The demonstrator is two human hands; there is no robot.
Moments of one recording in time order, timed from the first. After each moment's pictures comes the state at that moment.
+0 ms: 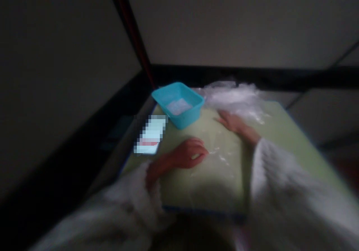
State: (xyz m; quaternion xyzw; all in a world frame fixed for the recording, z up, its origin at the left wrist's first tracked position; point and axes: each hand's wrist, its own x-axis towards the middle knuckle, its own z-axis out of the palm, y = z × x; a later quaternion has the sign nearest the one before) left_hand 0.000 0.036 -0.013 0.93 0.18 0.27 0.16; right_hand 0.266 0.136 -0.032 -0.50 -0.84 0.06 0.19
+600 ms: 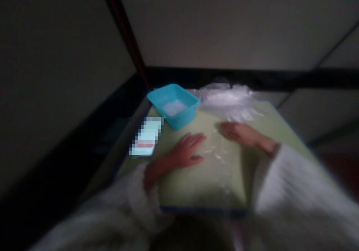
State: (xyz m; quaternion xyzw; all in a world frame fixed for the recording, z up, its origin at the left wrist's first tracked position) left_hand -0.004 0.039 -0.024 0.94 0.28 0.13 0.13; right_hand 0.288 0.067 0.009 -0.40 -0.90 0.11 0.13
